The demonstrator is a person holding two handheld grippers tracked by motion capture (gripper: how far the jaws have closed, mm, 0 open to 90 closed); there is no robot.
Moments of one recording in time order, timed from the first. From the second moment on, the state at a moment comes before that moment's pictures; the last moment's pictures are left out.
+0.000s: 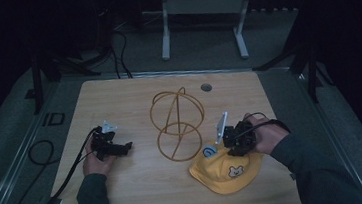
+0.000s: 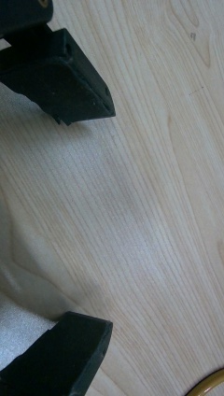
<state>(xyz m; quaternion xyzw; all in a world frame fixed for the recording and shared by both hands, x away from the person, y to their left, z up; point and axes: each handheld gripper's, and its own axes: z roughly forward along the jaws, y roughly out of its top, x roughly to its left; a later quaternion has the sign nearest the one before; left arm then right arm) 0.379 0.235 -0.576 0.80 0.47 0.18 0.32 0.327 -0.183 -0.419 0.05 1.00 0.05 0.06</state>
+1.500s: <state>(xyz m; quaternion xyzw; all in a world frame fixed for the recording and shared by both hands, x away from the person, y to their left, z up) 0.379 0.235 -0.576 0.80 0.47 0.18 0.32 0.395 -0.239 -0.358 0.19 0.97 0.10 0.10</state>
